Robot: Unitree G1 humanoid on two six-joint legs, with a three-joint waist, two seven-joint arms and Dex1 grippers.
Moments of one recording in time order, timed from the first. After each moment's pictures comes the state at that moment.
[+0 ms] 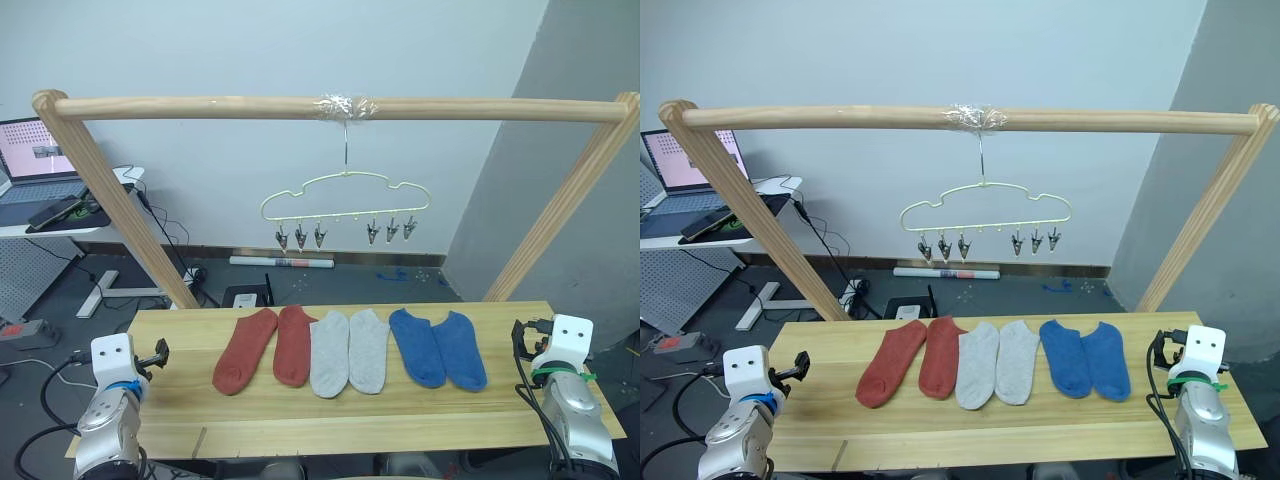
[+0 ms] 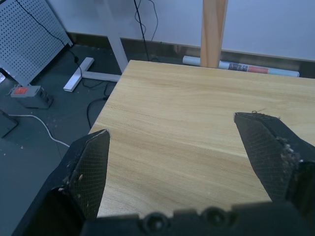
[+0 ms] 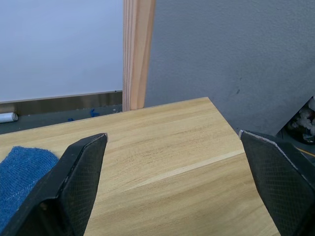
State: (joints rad) left arm -0.02 0.41 0.47 0.56 -0.26 0.07 -0.19; right arm 0.05 -0.30 -0.36 0.25 0.13 0.09 0.04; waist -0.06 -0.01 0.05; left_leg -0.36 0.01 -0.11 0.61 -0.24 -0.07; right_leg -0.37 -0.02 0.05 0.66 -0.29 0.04
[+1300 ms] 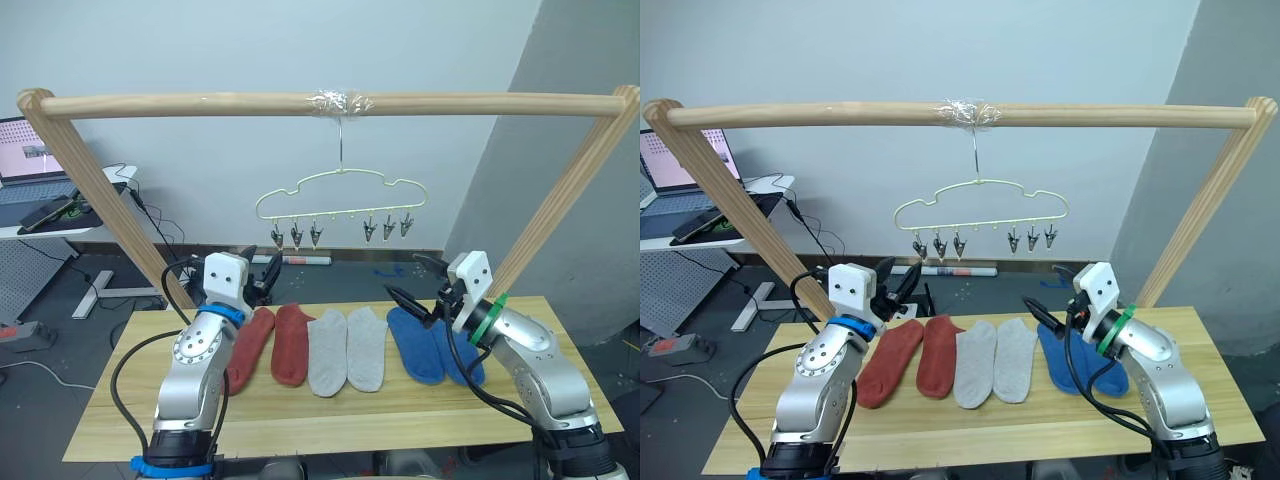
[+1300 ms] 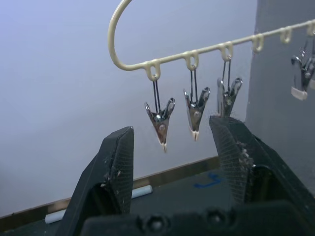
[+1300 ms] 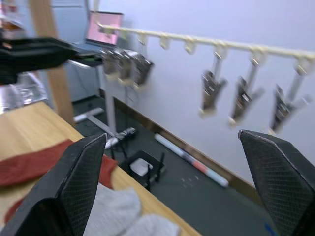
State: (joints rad) left arm -0.14 0.22 0.08 -0.08 -0.25 0.16 -0.29; right arm -0.12 -0.41 0.06 -0.32 0.33 0.34 0.64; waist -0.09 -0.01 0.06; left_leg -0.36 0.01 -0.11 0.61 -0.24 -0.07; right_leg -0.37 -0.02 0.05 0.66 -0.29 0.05
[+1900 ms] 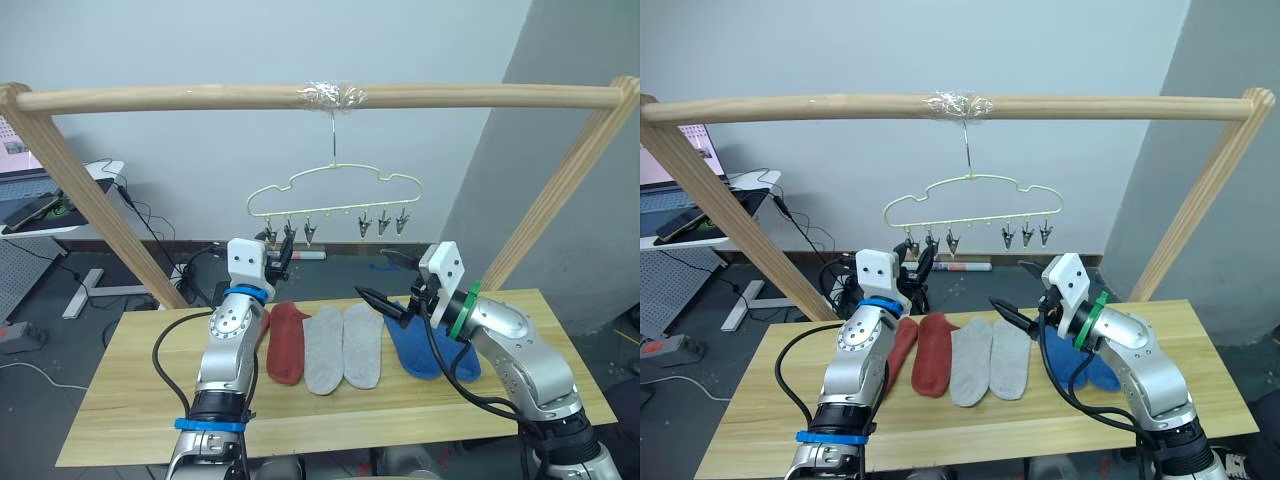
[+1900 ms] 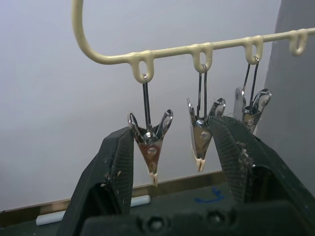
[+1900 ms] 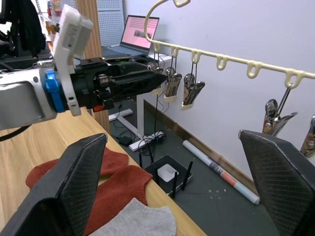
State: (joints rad) left arm -0.29 0.11 0.08 0.17 -0.18 -0.02 -0.21; right arm -0.18 -0.39 0.14 -0.39 0.34 0.43 0.64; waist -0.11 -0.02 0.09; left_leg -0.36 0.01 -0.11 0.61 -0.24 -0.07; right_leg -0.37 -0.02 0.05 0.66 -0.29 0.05
